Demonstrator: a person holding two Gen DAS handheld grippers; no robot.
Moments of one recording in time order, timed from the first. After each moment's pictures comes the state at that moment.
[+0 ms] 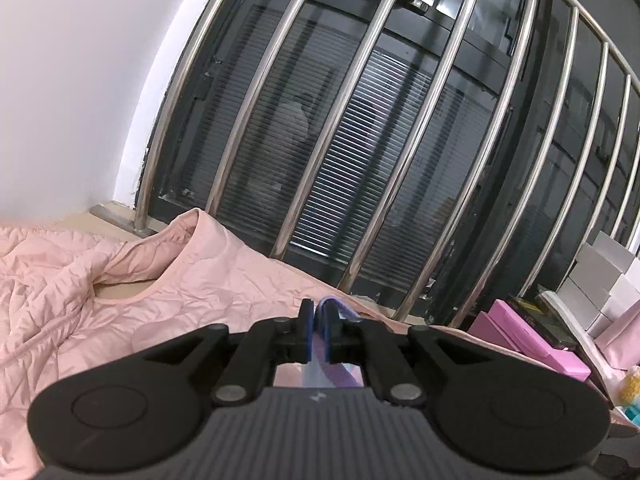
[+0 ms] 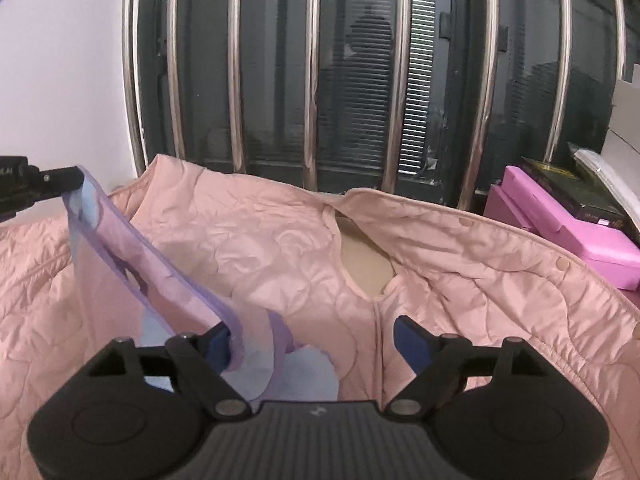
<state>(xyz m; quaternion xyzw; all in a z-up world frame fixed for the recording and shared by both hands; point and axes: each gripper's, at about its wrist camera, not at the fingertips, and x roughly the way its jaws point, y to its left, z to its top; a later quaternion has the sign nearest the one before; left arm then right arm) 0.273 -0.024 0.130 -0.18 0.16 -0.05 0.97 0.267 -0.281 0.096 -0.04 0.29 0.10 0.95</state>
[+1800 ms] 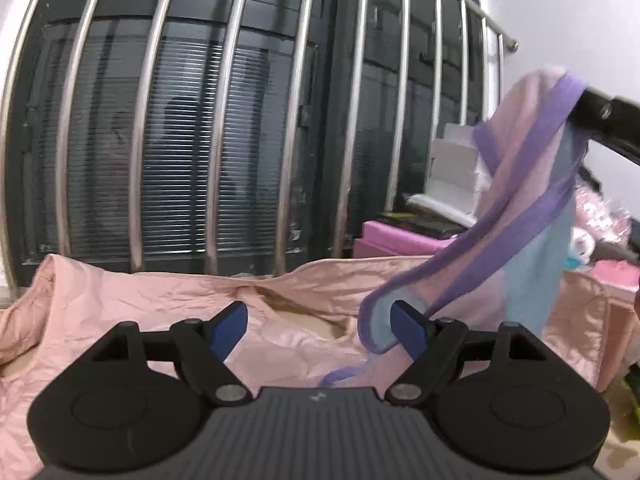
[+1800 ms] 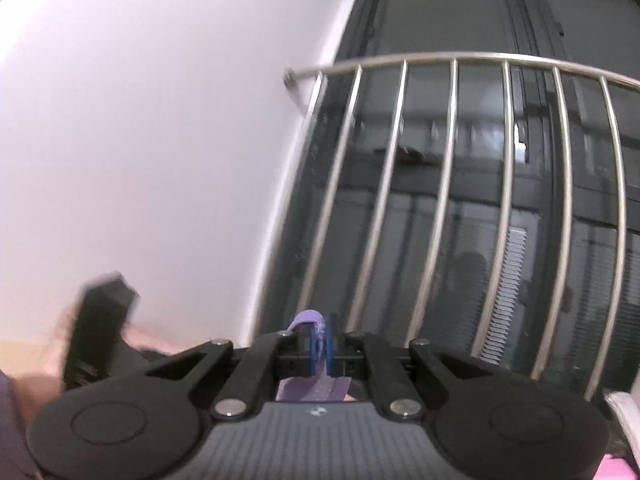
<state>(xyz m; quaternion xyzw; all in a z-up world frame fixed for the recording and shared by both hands) 0.247 -0.079 0.105 -0.01 0.12 -0.29 0.95 0.148 -0.292 0.172 -0.09 -0.07 0.30 0.95</state>
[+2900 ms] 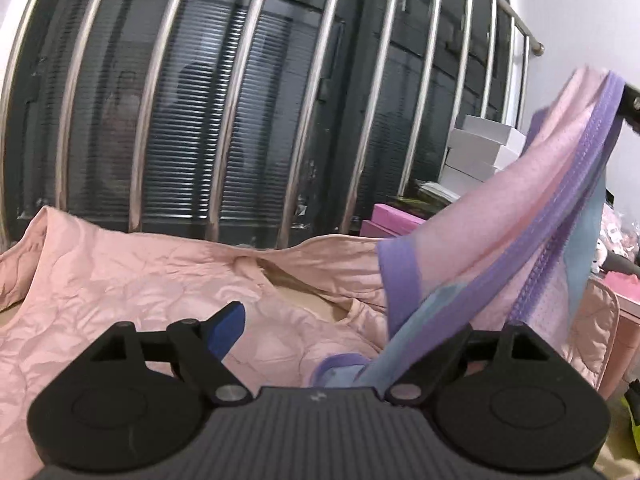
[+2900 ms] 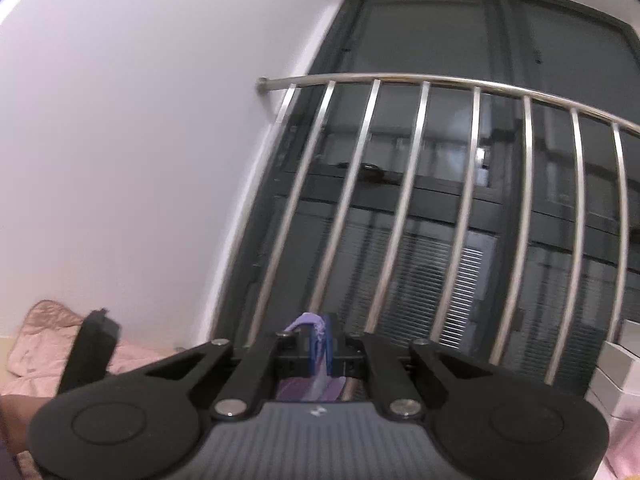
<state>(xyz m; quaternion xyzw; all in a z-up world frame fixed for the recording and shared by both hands) 0.273 -0.076 0.082 -0.05 0.17 -0.28 0.95 0.131 -0.297 0.174 -0.12 -0.07 0.19 0.97</state>
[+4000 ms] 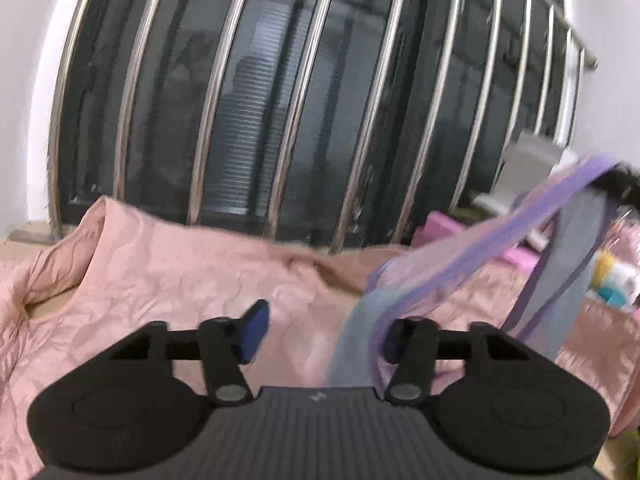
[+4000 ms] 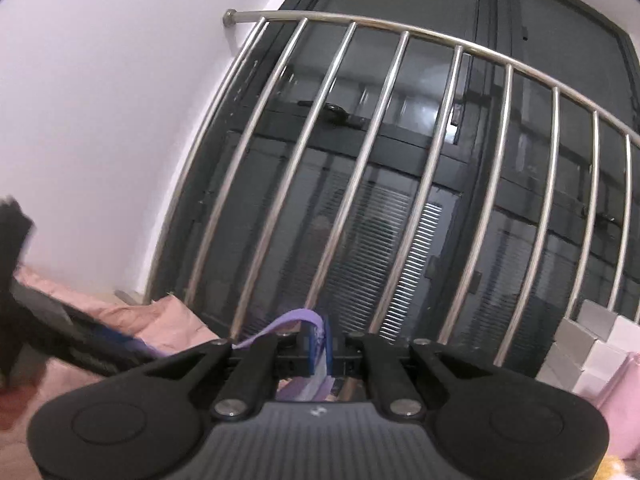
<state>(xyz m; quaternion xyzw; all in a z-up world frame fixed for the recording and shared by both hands) 0.284 -0.058 0.100 -0.06 0.20 -0.18 0.96 0.167 -0.264 0.164 -0.16 0.00 0.10 0.98</state>
